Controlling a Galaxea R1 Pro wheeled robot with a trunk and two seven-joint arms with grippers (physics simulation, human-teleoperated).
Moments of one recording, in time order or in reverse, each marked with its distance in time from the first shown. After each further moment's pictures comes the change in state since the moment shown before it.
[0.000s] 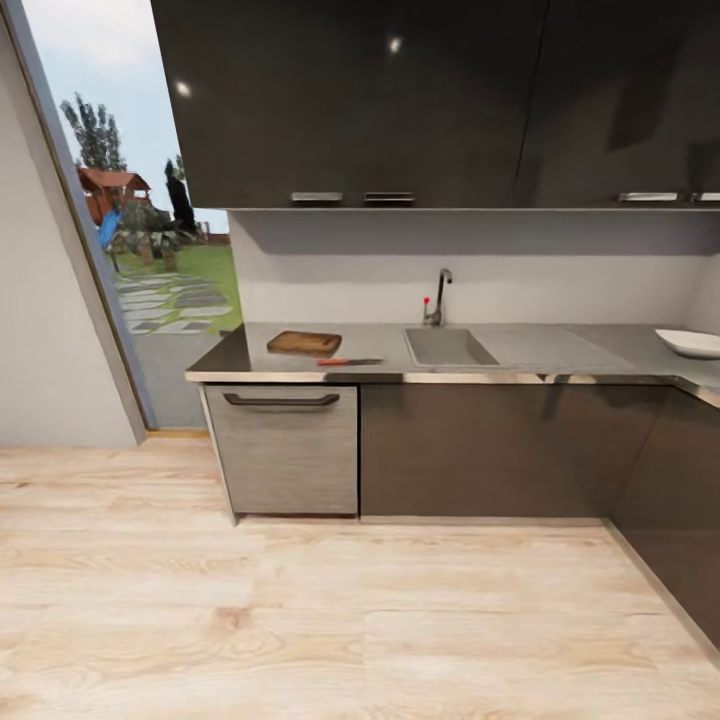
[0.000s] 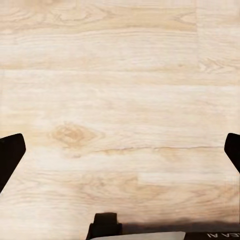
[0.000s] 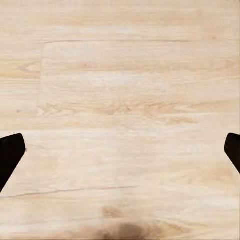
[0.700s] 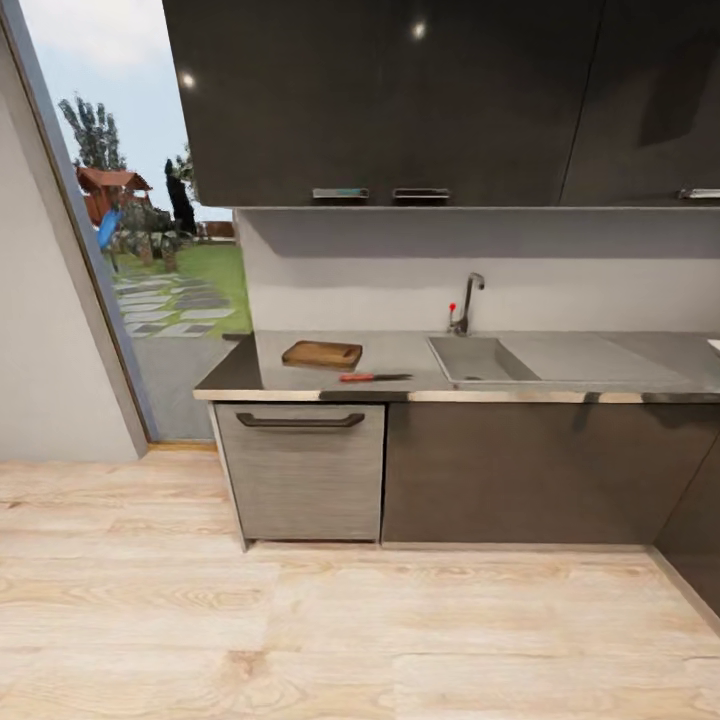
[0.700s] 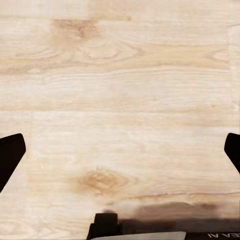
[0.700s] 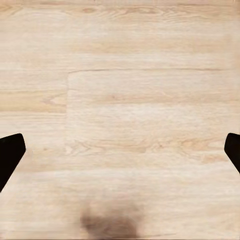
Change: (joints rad) left arm 0.000 0.001 0.000 0.000 0.000 0.000 0.000; right arm 0.000 -0.004 0.000 0.000 0.001 0.000 0.002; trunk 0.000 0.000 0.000
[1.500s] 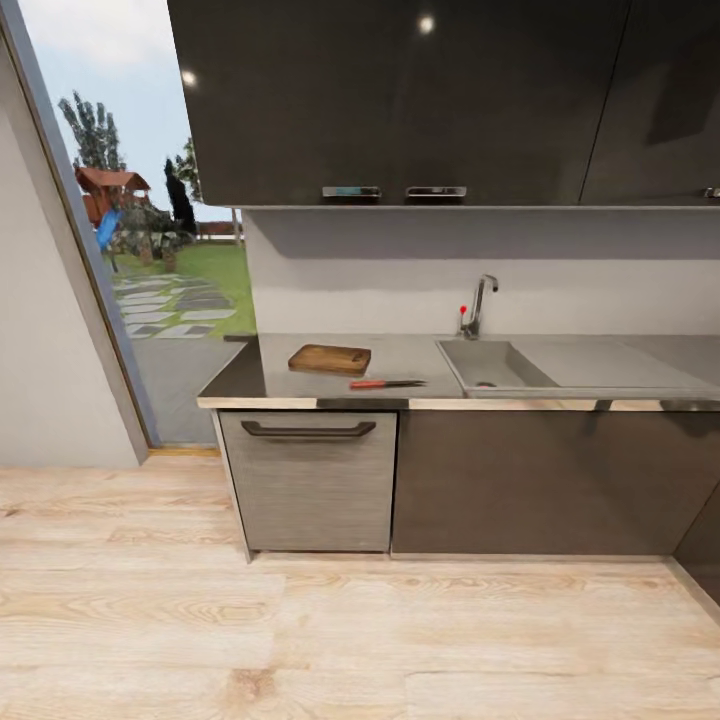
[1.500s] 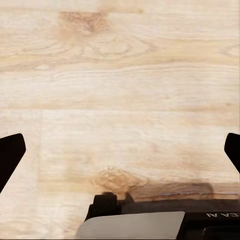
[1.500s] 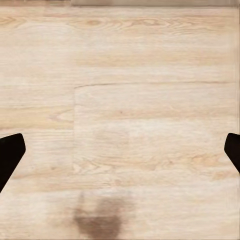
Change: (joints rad) left arm 0.000 -0.002 0.001 0.055 0.001 0.000 0.001; right arm -0.001 0.002 -0.004 -0.014 0.001 0.006 -0.016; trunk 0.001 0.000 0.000
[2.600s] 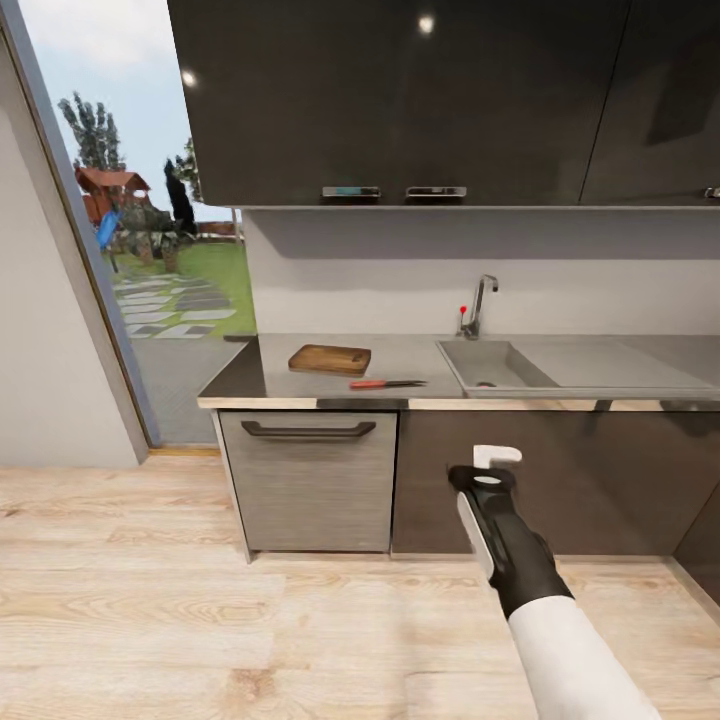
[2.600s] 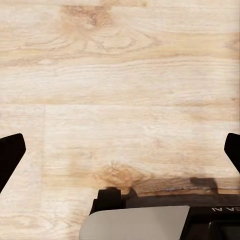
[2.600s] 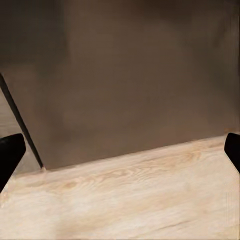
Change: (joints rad) left arm 0.000 0.009 0.000 0.018 0.000 -0.002 -0.001; right arm -0.668 0.080 0.014 -0.435 -0.001 0.834 -0.299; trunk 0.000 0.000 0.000
